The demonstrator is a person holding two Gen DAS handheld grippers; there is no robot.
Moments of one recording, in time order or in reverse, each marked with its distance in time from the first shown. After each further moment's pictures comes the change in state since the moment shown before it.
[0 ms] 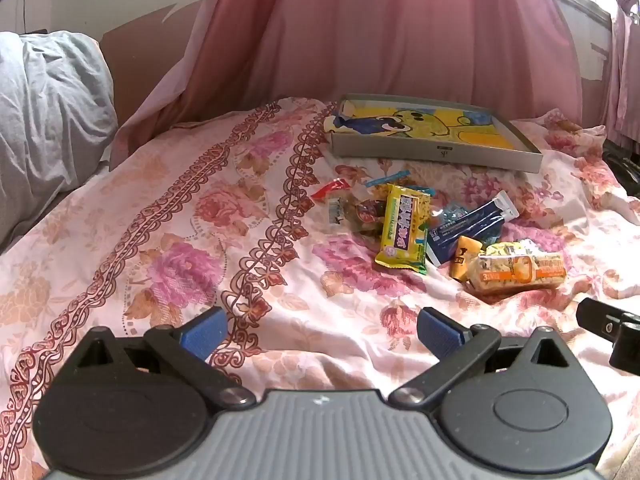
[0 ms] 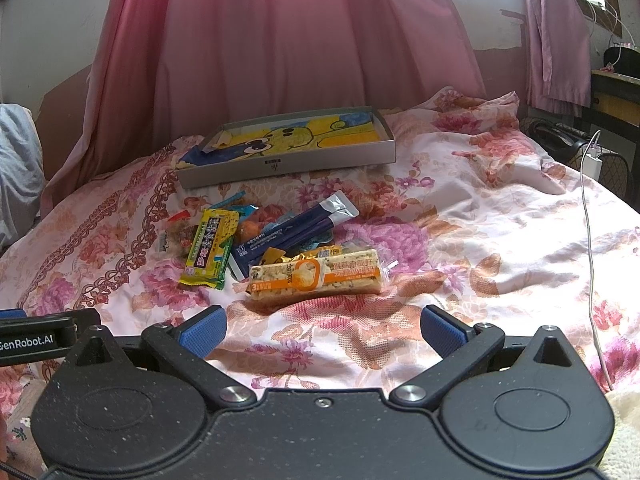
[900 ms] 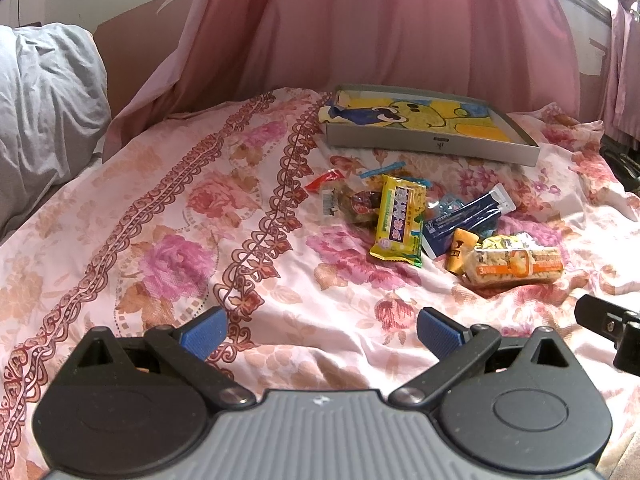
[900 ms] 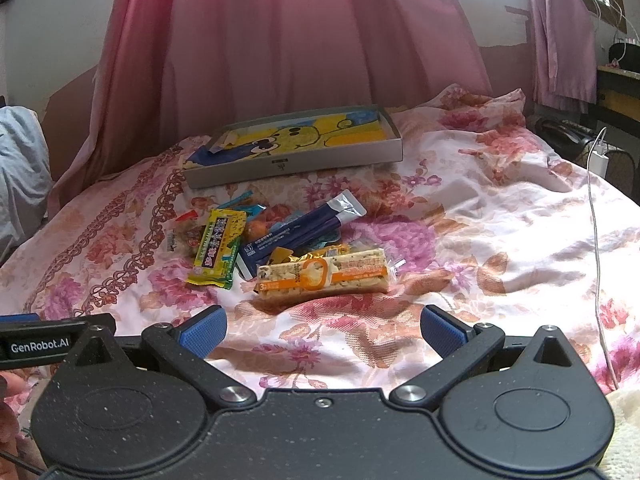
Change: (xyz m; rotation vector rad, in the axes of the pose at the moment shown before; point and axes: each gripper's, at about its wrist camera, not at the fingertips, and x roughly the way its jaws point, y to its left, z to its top) left arm 0.006 -0.003 0.000 -0.003 0.034 -0.019; right arm -0.002 -0.001 0.002 0.014 0.011 0.030
